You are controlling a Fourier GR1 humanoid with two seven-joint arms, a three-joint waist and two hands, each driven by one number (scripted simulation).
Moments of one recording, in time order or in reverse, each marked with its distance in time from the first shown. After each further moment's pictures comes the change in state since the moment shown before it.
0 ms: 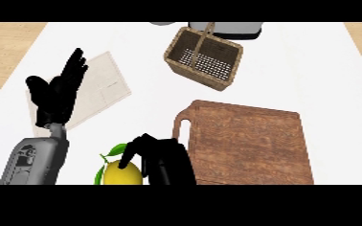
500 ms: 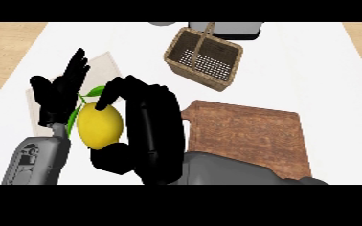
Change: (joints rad) left arm -0.005 -0.006 -0.003 0.015 -0.006 0.001 -0.007; right arm -0.417 -0.005 -0.173 0.088 -0.015 -0.017 0.216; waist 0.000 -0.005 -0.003
